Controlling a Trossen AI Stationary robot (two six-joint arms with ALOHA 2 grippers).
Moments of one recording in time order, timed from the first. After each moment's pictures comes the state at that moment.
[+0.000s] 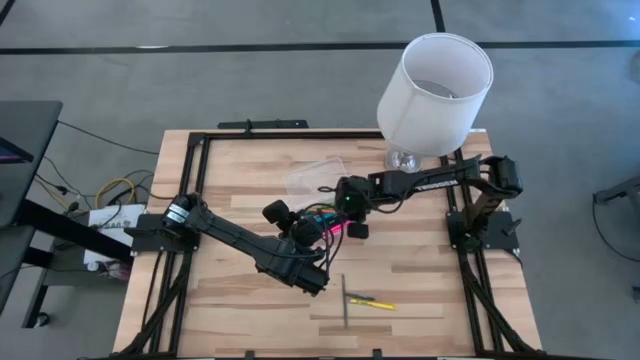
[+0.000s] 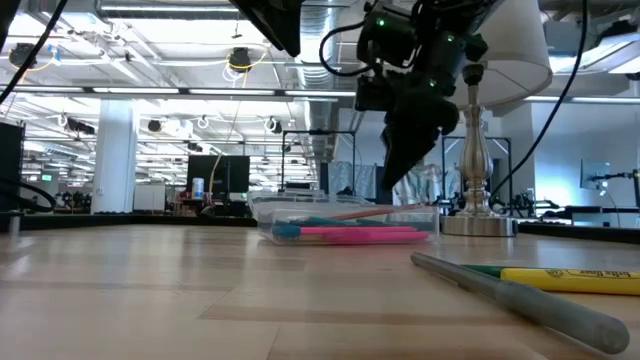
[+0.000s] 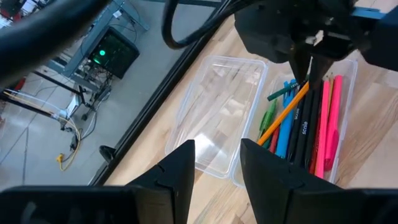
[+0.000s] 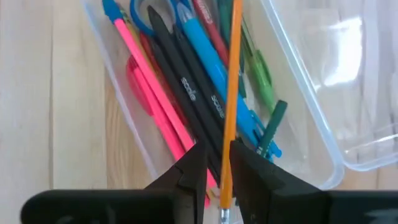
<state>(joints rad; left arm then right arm) -0.41 2.05 1.94 -1.57 -1.01 -1.03 -0.09 1.72 1.12 -0.55 0.00 -0.11</state>
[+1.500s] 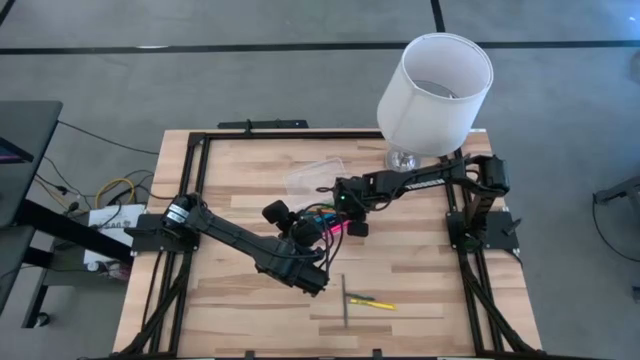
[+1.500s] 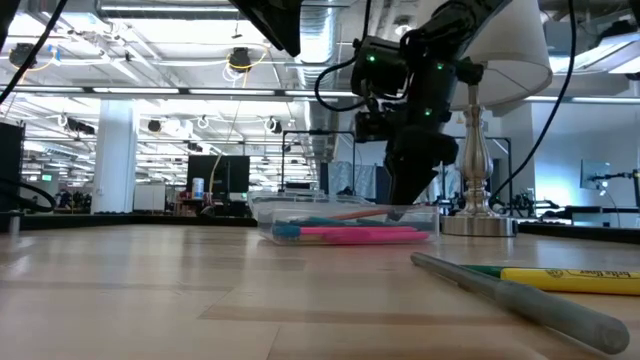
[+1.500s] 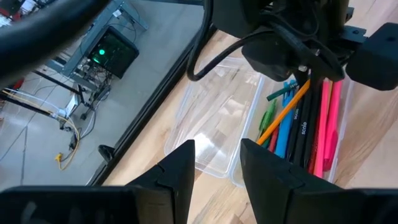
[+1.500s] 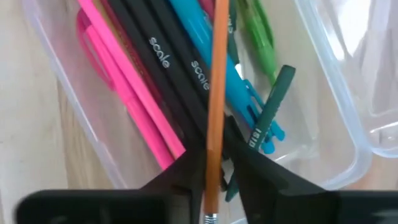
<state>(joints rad) -0.41 2.05 1.94 -1.57 -1.01 -1.03 -0.12 1.81 1.12 -0.57 0.00 -0.11</state>
